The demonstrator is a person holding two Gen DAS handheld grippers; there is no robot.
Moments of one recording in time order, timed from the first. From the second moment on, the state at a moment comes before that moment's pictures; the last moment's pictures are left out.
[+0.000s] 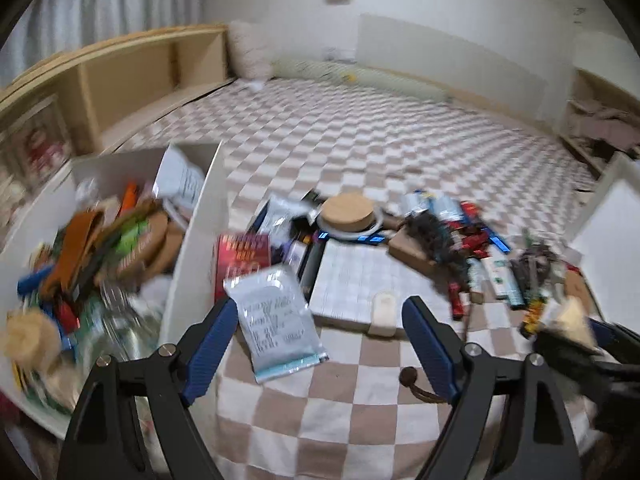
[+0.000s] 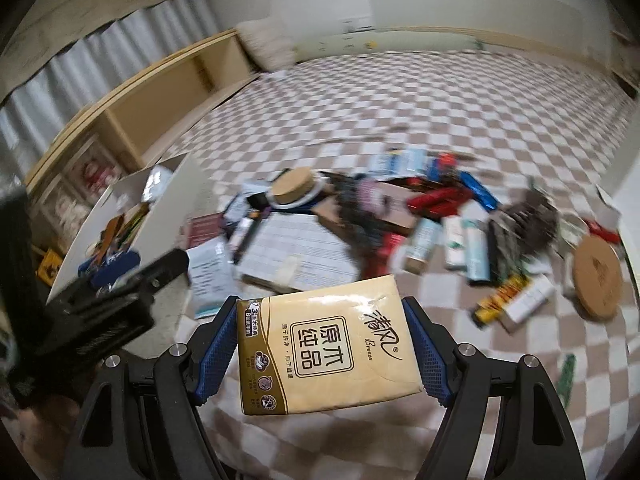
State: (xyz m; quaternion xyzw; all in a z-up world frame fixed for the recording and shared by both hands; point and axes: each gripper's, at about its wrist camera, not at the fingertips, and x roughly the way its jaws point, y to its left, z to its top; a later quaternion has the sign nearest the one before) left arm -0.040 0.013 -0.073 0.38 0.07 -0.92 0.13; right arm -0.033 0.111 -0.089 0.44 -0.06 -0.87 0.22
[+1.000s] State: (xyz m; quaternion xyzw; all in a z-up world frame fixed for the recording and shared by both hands) left arm -0.097 0.002 -0.159 0.43 0.12 -0.81 0.39; right arm -0.041 0.203 -0.130 0.46 -0.13 -0.85 0.21
